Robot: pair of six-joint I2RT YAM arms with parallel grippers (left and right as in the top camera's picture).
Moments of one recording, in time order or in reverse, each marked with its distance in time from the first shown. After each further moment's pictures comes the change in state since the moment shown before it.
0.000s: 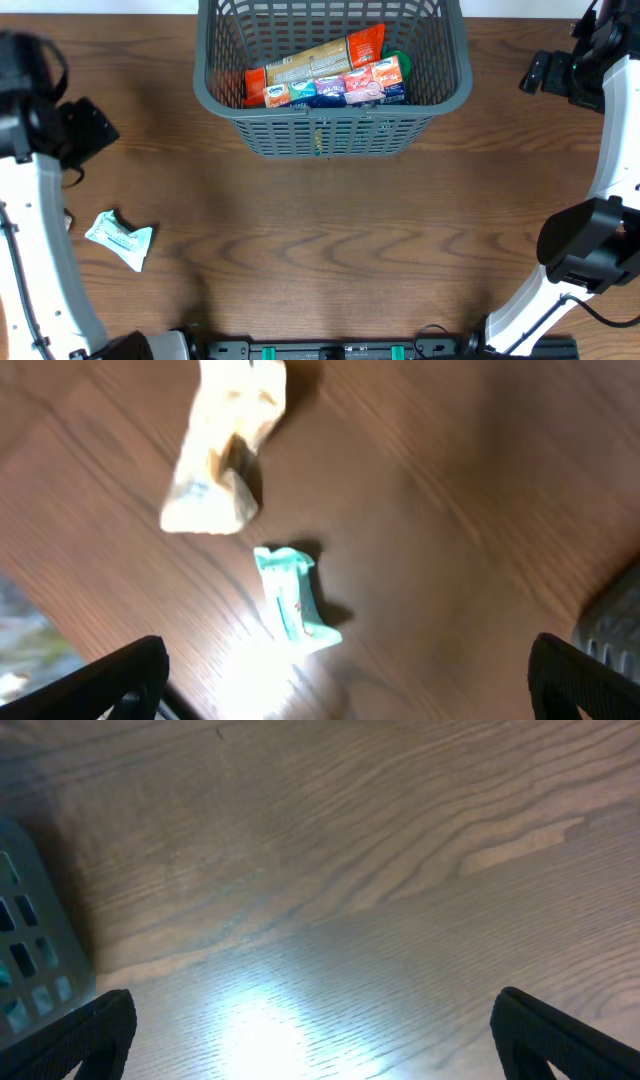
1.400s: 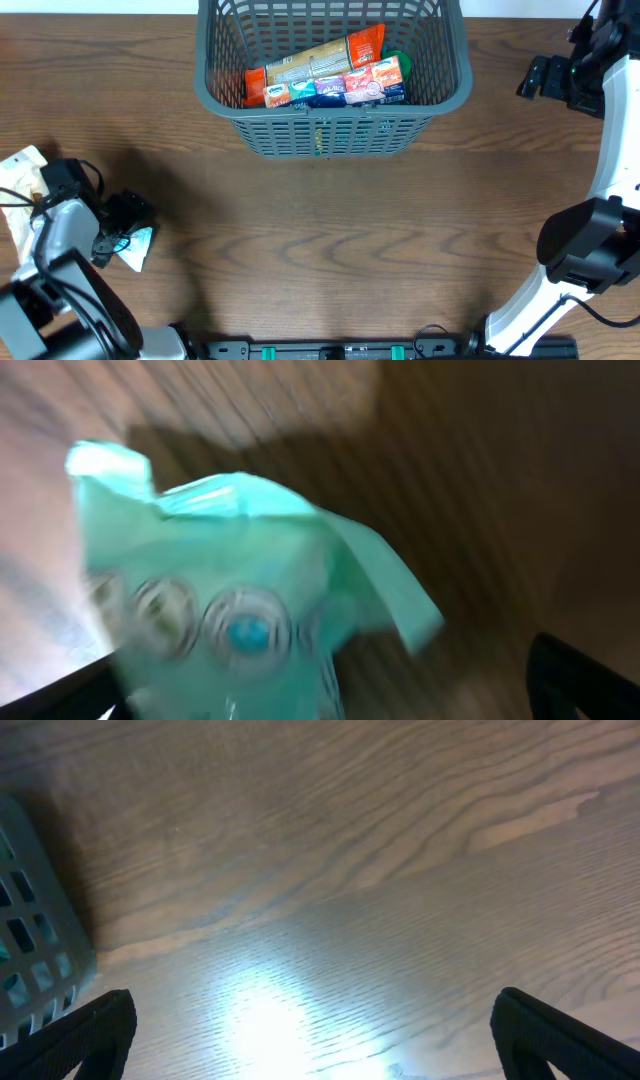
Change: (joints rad) left arm 0.235 0.137 -0.916 0.824 0.253 0.020; right arm 0.000 0.000 0.000 -0.050 -0.008 0.000
